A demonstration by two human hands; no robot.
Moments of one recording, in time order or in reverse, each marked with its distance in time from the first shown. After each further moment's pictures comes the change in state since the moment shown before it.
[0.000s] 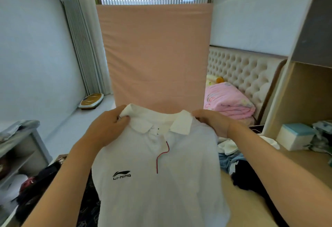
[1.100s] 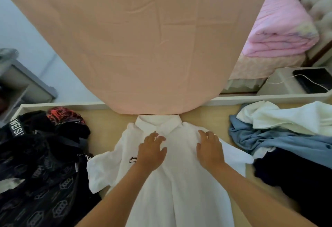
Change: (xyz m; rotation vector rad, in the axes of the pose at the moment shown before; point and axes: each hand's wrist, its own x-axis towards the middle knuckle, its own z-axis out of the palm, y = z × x) left_hand 0.067 -0.154 0.432 0.245 -0.499 -0.365; right_hand 0.171 0.388 -0.055 -1.011 0.234 0.410
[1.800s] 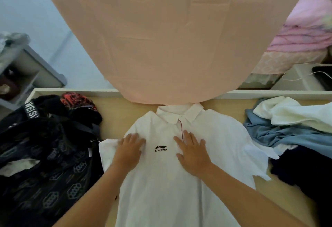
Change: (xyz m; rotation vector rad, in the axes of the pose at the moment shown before) left_hand -0.032 -0.126 -0.001 0.337 -0.028 0.003; right_hand -0.024 -0.068 0.060 -0.248 -0.170 -0.366
